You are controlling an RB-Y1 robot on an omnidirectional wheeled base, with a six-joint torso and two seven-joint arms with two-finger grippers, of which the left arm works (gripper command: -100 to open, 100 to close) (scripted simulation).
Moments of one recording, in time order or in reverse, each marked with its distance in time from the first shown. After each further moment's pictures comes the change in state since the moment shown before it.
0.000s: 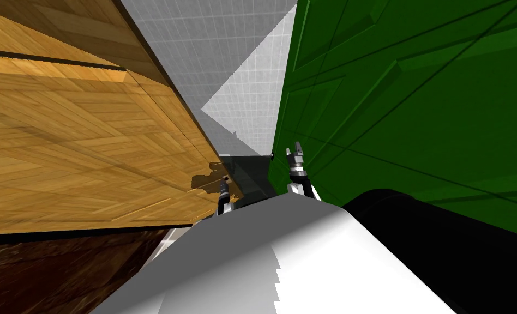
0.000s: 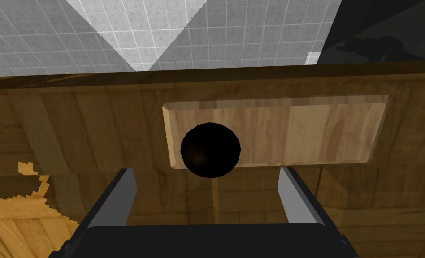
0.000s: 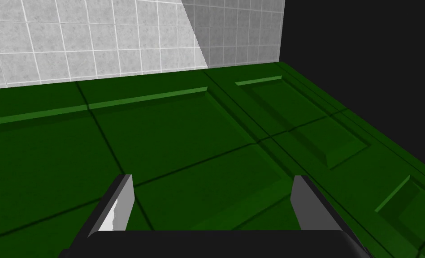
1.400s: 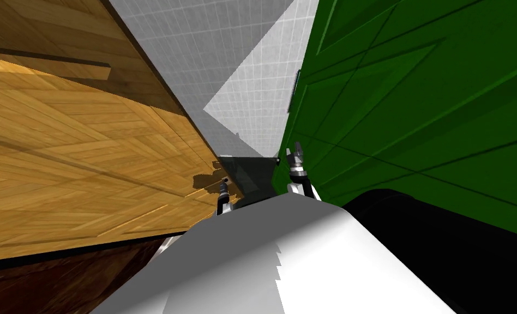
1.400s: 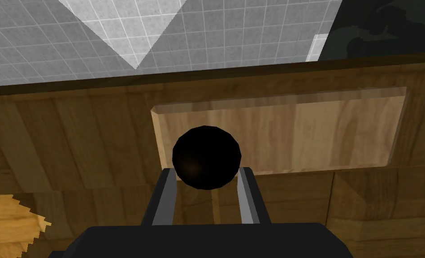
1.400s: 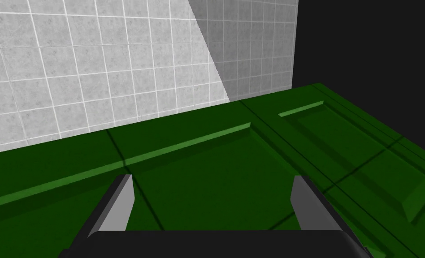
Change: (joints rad) arm -0.012 0.011 0.014 0.022 0.006 0.000 -0.021
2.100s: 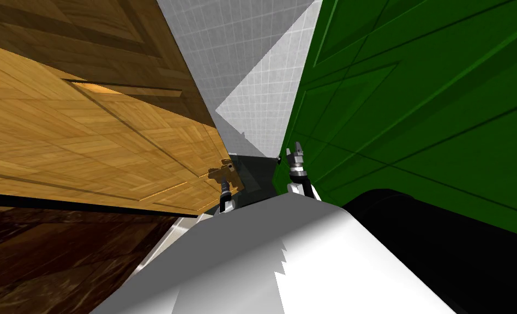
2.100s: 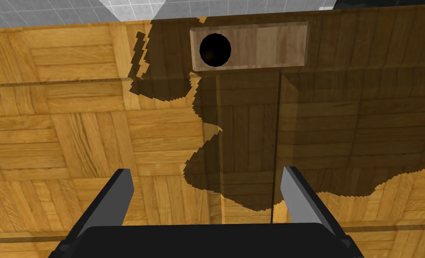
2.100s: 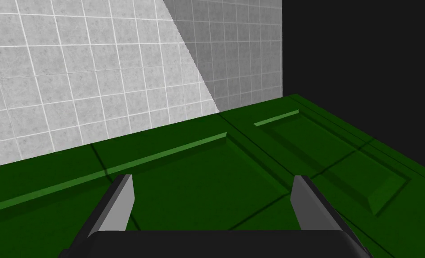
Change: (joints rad) arm -0.024 -0.039 0.011 0.001 0.011 0.008 -0.041
